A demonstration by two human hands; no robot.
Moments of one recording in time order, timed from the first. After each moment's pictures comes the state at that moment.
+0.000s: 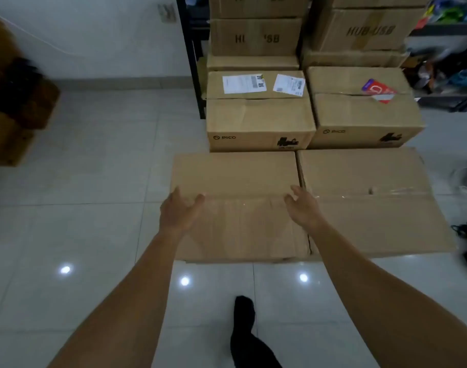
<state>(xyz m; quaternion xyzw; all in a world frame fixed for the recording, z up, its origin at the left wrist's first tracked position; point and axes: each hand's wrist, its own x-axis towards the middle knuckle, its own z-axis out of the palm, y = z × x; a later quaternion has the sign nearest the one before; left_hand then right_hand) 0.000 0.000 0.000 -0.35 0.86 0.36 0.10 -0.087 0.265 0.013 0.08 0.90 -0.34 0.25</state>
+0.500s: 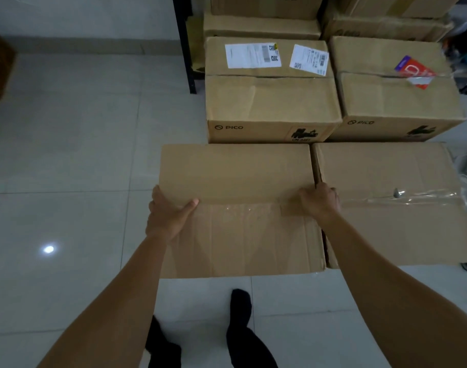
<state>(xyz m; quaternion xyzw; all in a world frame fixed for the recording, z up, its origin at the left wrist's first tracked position) -0.030 -0.043 -0.073 -0.42 0.80 0.40 0.13 -0.138 0.254 -0.036 0.22 0.92 -0.23 0.24</state>
